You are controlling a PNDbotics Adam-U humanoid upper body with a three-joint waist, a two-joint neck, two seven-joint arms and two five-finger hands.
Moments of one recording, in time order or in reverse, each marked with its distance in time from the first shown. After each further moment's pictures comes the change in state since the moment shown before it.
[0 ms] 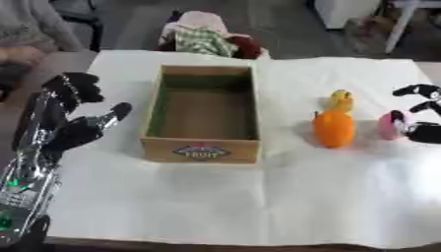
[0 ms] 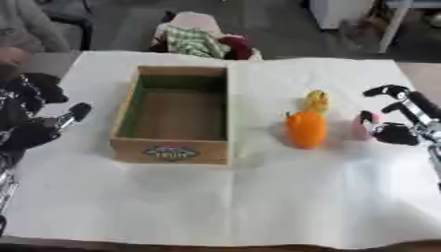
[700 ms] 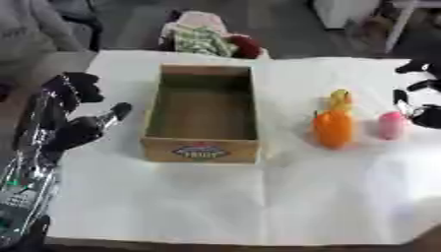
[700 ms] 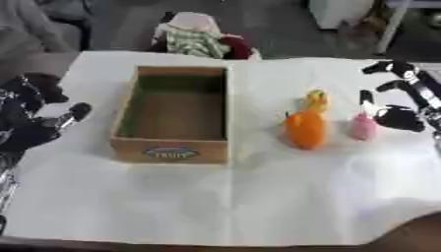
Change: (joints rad) left arm 0.000 0.000 0.000 0.000 0.000 0.001 0.001; right arm 0.022 -0.009 0.008 -0.157 -0.193 -0.021 0.008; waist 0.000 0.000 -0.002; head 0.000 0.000
